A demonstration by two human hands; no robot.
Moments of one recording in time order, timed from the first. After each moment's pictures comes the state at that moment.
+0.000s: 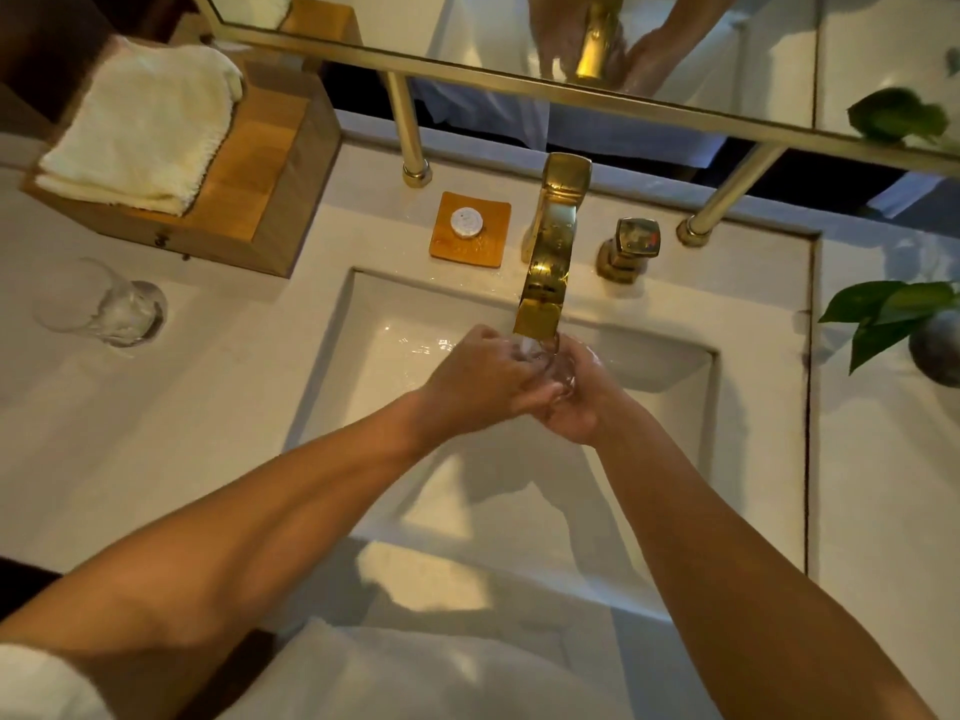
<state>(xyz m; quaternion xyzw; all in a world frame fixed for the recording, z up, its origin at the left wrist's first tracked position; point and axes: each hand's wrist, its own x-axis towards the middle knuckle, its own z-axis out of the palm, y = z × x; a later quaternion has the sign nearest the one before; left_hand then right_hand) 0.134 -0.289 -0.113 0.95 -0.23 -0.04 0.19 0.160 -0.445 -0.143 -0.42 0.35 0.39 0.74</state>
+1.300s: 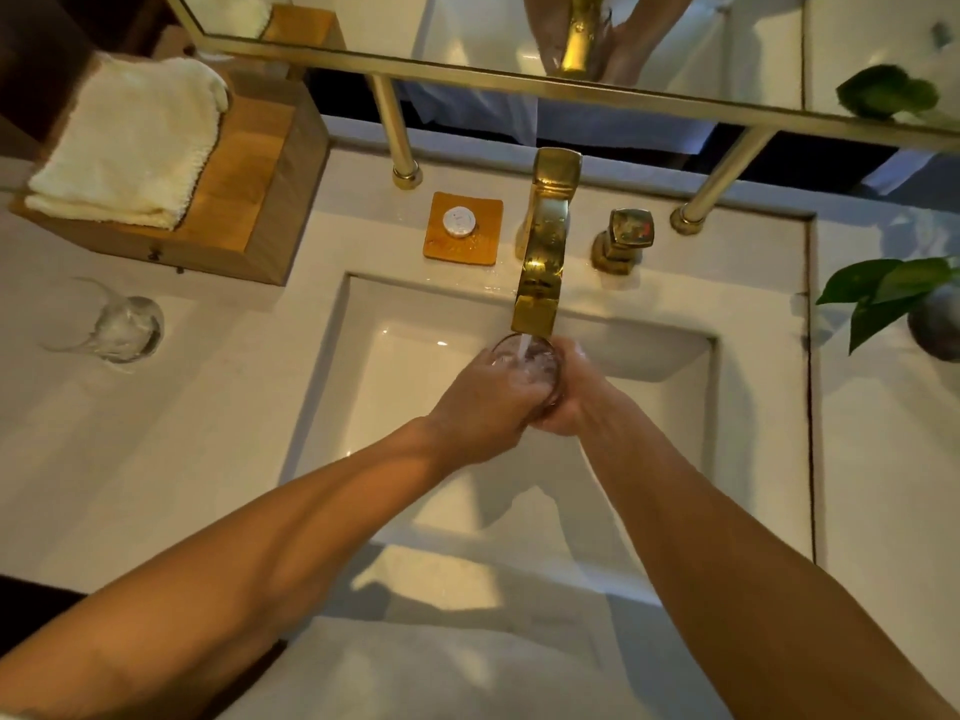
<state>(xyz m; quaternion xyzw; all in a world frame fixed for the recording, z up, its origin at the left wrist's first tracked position) 0.116 -0.298 -0.111 0.93 -0.33 -0.06 0.13 0.157 -0.428 -0.137 -0.42 0.39 0.41 0.70</state>
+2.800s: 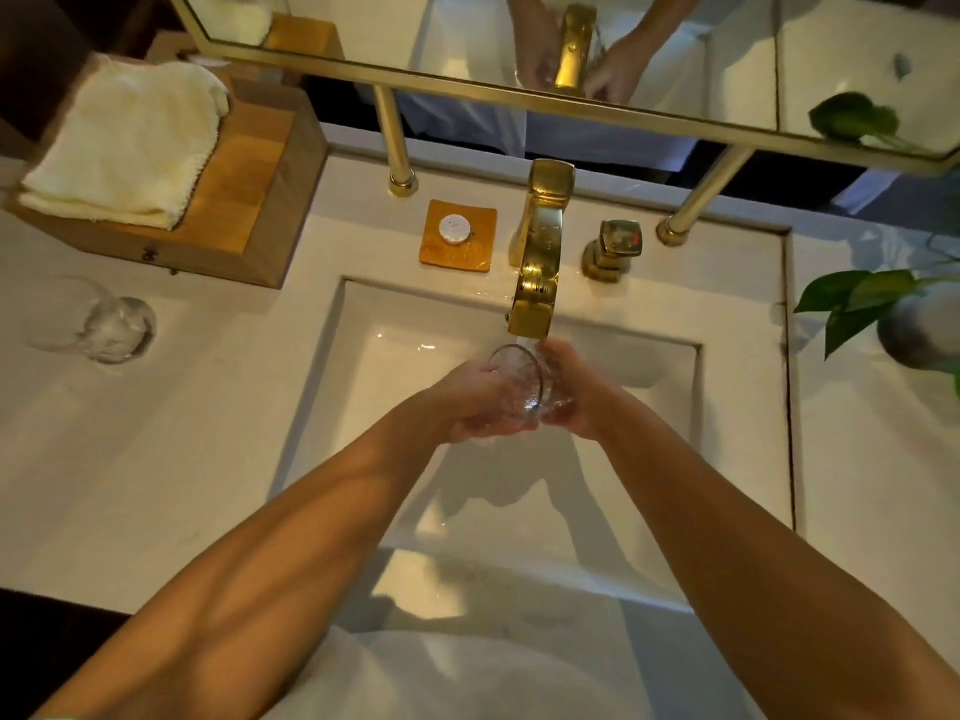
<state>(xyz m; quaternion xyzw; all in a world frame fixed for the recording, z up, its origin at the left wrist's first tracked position) 0.132 -0.294 -0.120 0.58 0.27 -0.41 0.66 0.159 -0.442 -0.128 -0.60 0.28 0.39 0.64</state>
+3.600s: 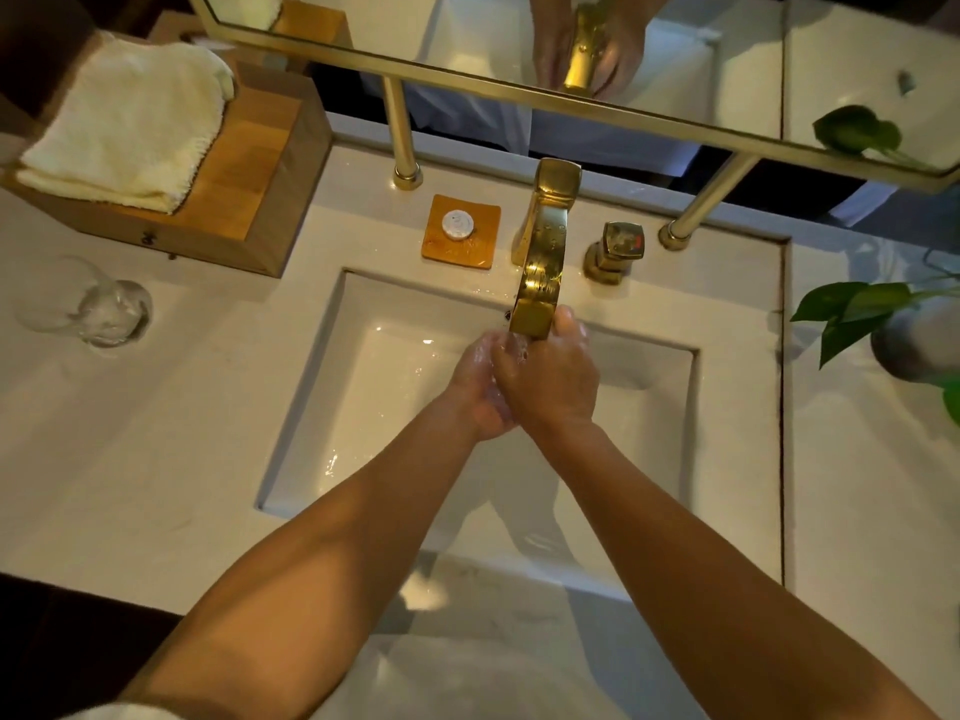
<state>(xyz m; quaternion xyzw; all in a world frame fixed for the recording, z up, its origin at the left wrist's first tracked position) 0.136 -0.312 -0.132 0.29 0.37 -0.32 0.83 0.128 -0.398 -0.095 -0.95 0.01 -0.05 0.32</state>
